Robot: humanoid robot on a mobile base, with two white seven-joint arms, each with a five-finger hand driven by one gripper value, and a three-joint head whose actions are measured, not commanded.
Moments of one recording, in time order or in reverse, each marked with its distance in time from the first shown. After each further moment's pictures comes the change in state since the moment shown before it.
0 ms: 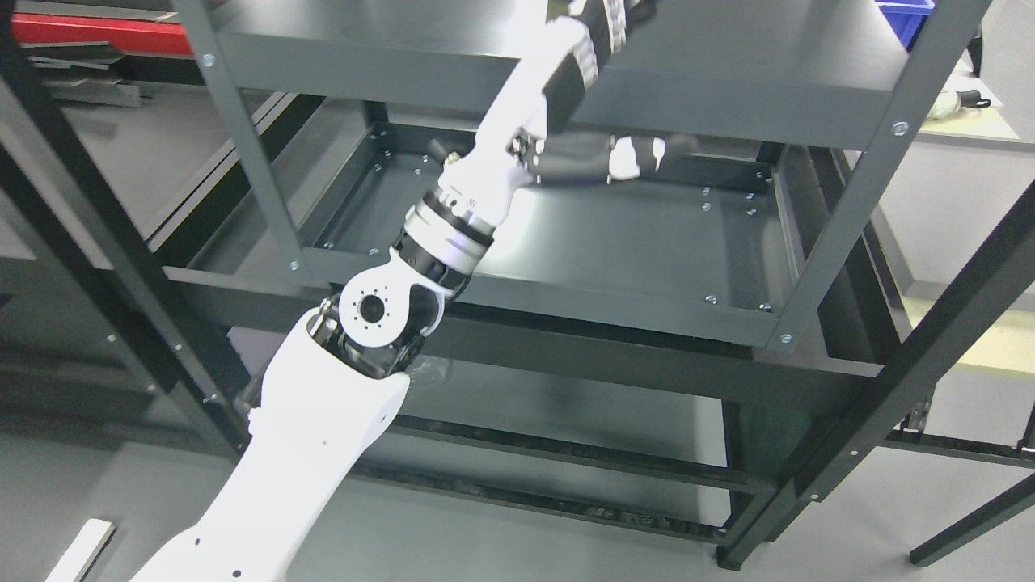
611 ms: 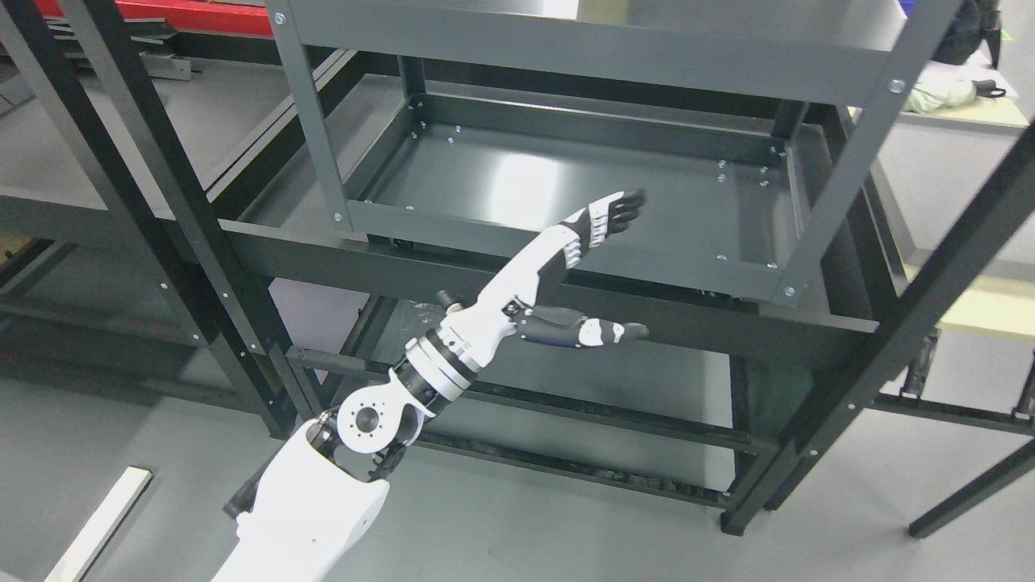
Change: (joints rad) left arm 0.238 0.043 -0.005 0.055 -0.024 0.024 -0.038; right arm 0.000 0.000 0.000 0.000 0.000 0.000 0.002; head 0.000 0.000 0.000
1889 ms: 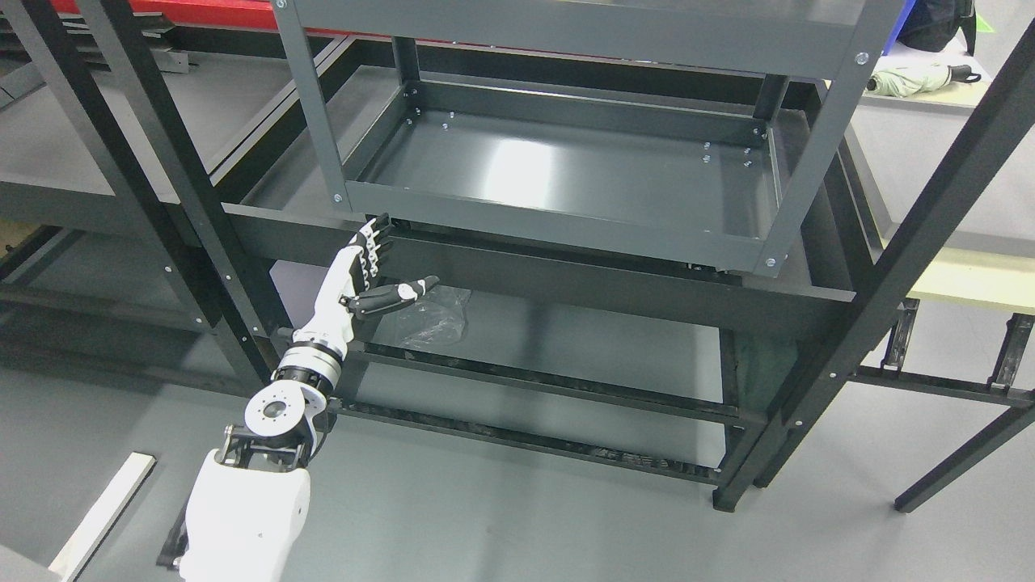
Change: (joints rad) left arm 0.100 -0.089 0.474 0.166 -0.196 0.332 0.147; right arm 0.000 0.000 0.000 0.000 0.000 0.000 0.000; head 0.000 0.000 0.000
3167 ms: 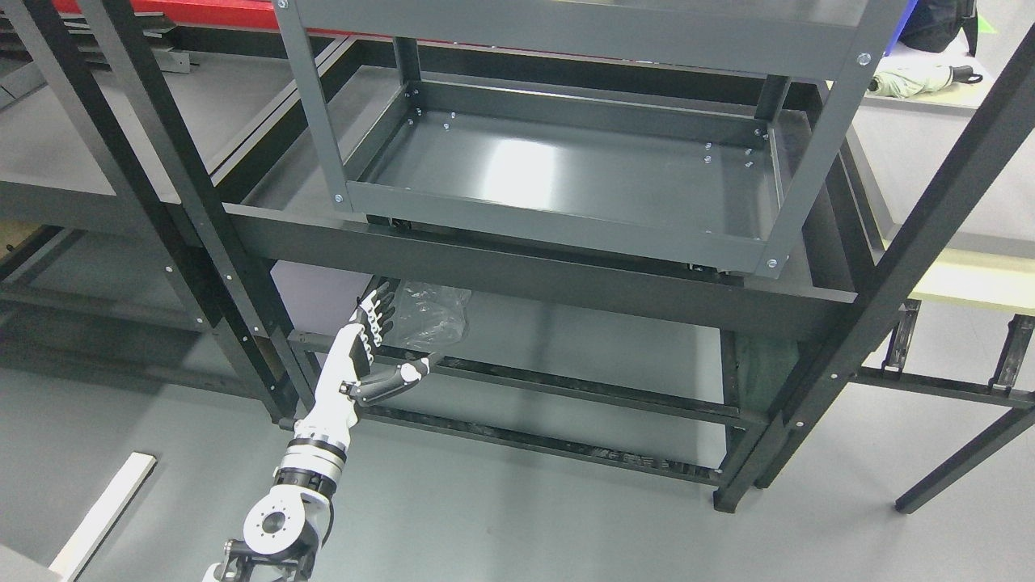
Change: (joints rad) left arm 0.270 -0.058 0.008 -0.204 -0.008 -0.111 0.000; right arm 0.000 0.000 0.000 0.000 0.000 0.000 0.000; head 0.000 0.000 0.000
